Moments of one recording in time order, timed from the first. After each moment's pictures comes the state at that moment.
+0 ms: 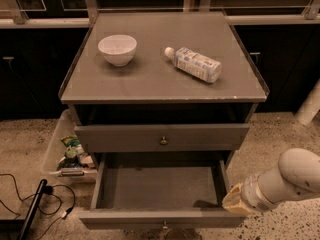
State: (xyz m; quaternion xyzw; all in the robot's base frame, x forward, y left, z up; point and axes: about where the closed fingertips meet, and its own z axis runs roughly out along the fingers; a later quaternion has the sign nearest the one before) arm 0.391 -0.235 0.558 -0.55 0.80 0.18 0.18
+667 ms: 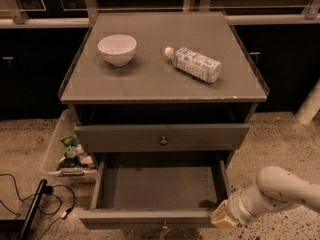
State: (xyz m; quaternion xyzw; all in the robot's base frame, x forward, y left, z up) arm 0.379 -0.216 0.462 -0.53 0.80 0.23 0.14
